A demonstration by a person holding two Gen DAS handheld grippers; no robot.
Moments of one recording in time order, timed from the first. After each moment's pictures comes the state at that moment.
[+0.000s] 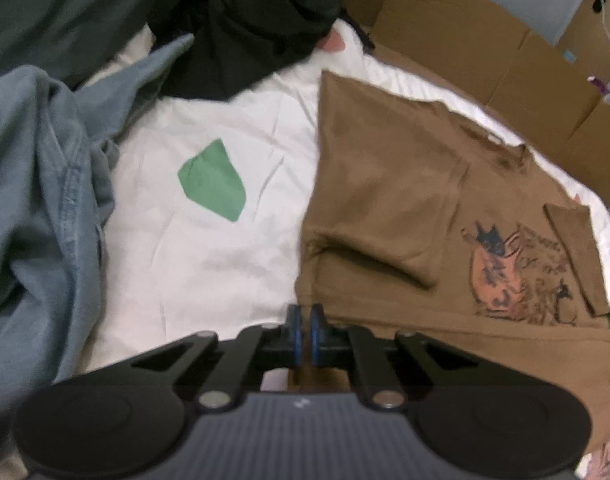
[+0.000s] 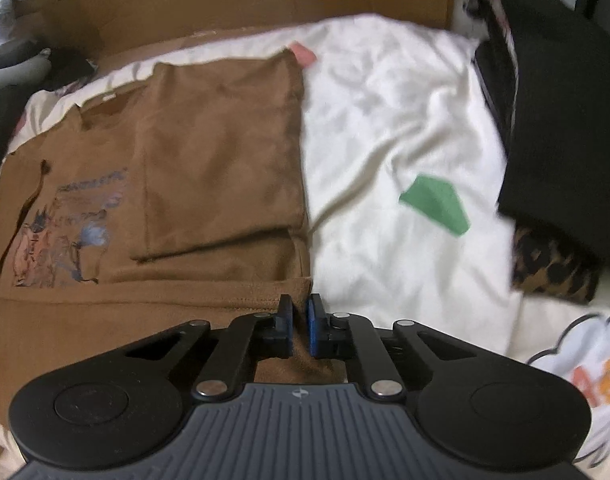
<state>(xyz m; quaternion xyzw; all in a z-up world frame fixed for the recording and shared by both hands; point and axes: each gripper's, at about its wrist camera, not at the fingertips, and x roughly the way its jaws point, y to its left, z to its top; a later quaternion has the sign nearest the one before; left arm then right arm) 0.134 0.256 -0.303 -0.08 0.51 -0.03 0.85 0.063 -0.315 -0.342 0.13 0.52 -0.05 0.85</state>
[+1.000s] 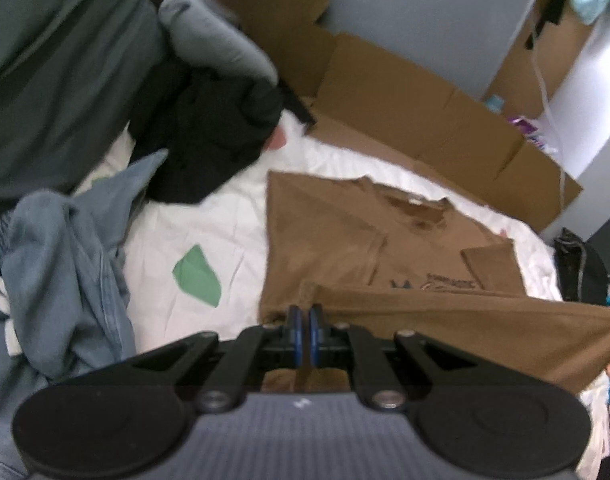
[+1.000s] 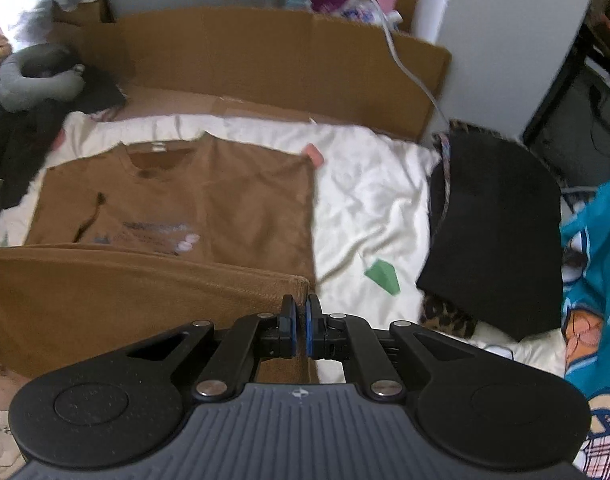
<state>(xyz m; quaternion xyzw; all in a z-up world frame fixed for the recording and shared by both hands) 0.121 0.262 -0.180 -0.08 0.46 -0.10 0.88 0.042 -0.256 -0.153 0.04 0.49 -0.08 0.86</state>
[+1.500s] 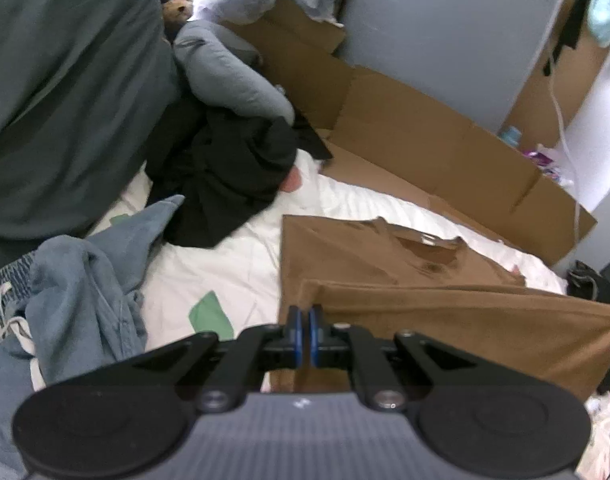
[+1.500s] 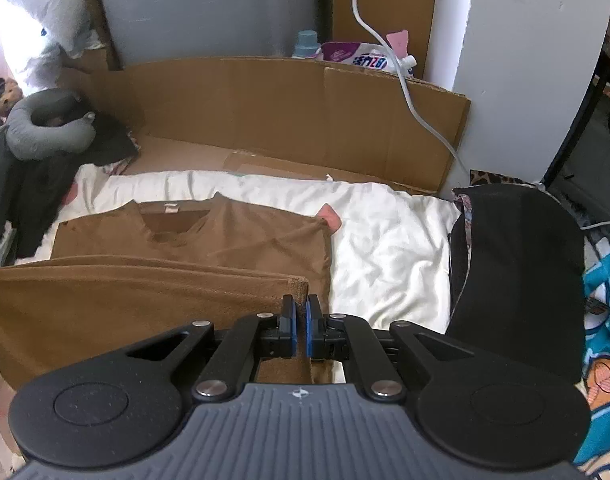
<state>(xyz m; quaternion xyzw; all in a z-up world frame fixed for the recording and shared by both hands) 0.158 0.259 -0.158 -0.07 0.44 -0.05 0.89 0.098 -0.286 -0.151 0.06 0.45 -0.07 0.89</state>
